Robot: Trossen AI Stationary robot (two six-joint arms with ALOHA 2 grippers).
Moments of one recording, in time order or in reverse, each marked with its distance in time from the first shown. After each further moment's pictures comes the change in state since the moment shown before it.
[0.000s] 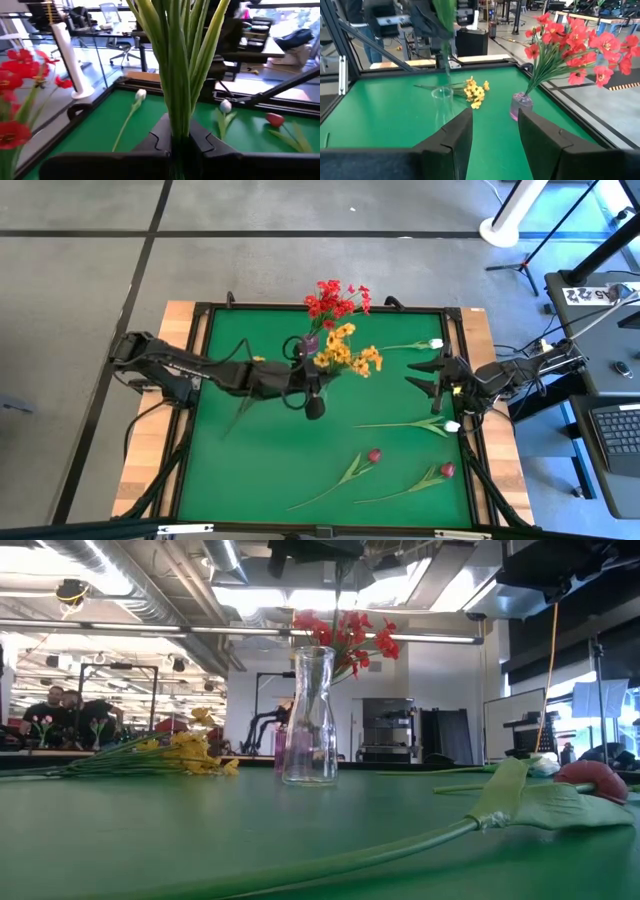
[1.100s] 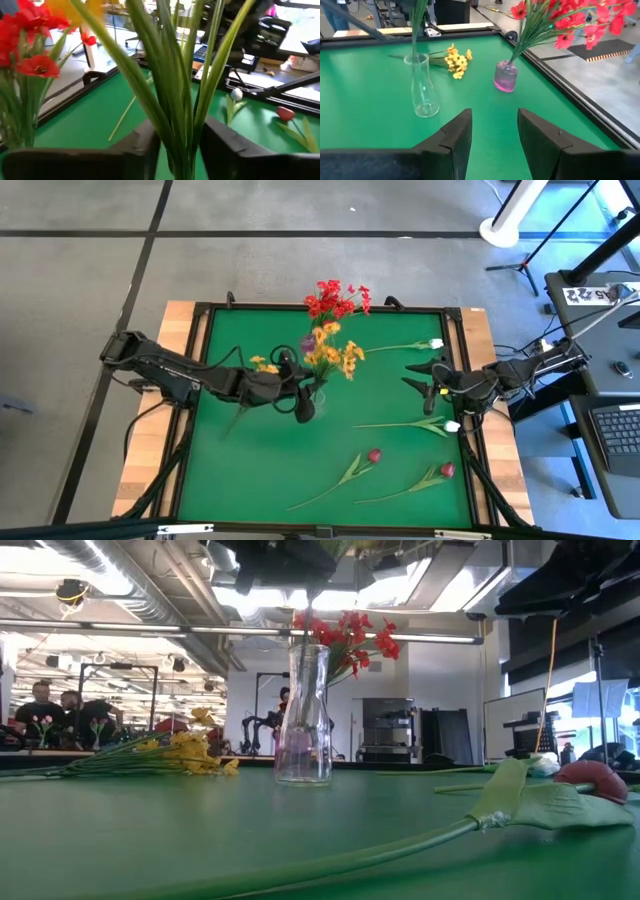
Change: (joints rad) left arm -0.050 -0.078 -0.123 -0.041 -0.121 -0.185; right arm -0.008 0.079 0.029 -0.163 0.071 0.127
